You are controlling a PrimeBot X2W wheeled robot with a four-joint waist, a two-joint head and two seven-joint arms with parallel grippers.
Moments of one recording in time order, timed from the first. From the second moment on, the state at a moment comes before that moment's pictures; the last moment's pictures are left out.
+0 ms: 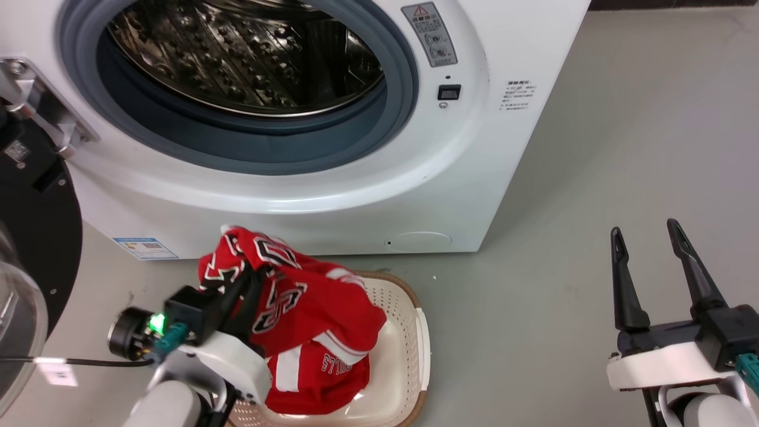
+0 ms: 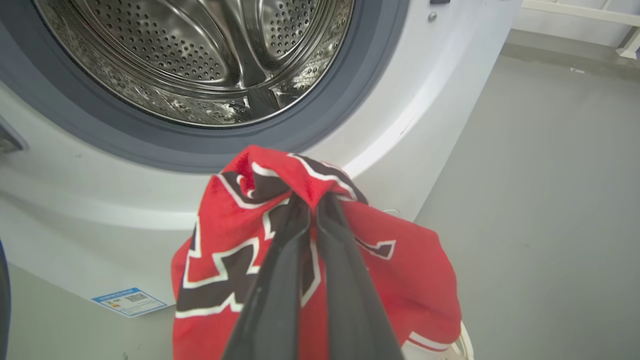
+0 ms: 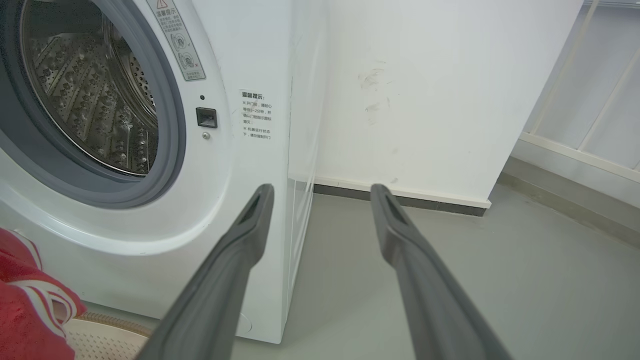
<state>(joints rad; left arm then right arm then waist) -0.22 0.42 -0.41 0.17 -0.41 0.02 -0.18 -0.04 -0.05 -0.06 -0.03 -0.07 0.13 -0.26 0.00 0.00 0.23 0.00</state>
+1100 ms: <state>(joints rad) -0.69 0.34 -0.53 1.12 -0.36 -0.09 -0.21 -0.22 -0.05 -0.04 -0.11 -0.03 0.13 -0.26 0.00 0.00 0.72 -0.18</state>
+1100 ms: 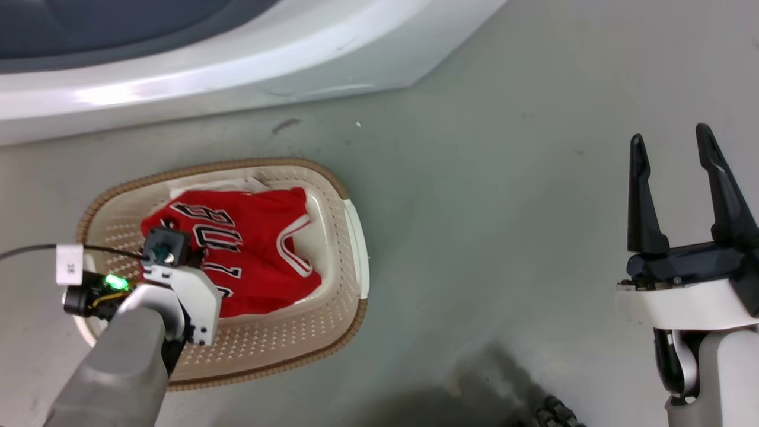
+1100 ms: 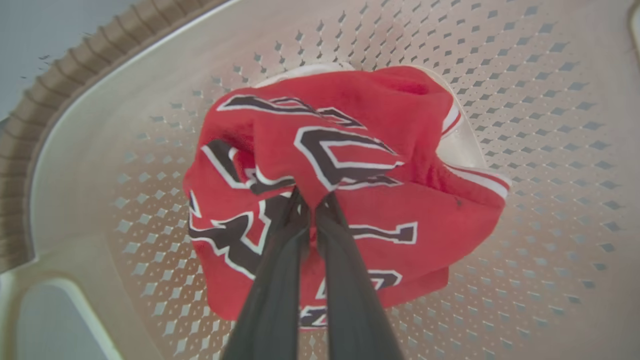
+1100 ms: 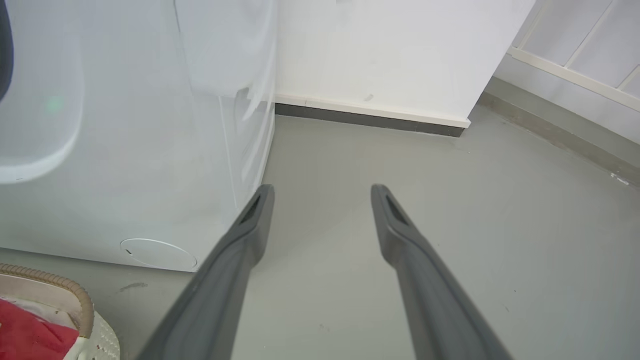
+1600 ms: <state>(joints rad) -0.81 0.32 -0.49 1.23 -0.40 -0.04 -0.26 -0.23 -0.05 -0.04 -0.13 -0.01 0.13 -0.26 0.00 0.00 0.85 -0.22</state>
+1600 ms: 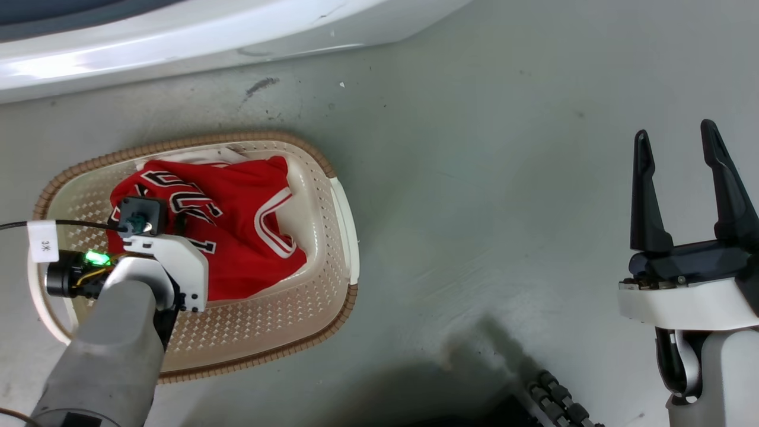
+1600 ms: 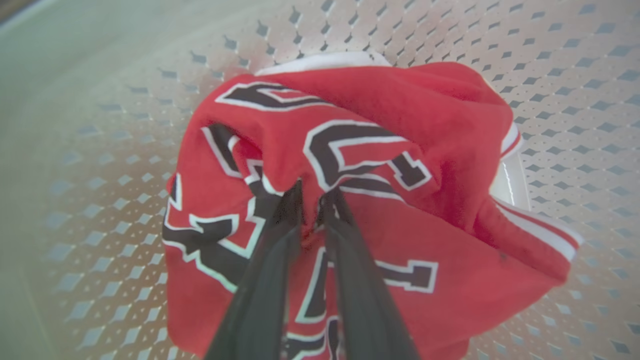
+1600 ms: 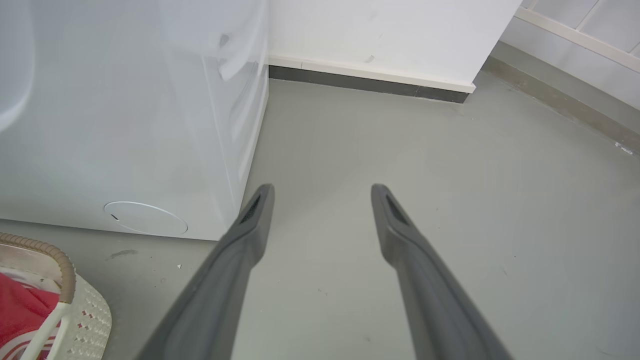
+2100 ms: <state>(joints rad) -0.65 0.29 -0.34 0.98 -0.44 -0.03 -0.26 -0.22 -0.05 -0.07 -0.08 -0.06 0.13 -0.26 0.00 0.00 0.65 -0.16</state>
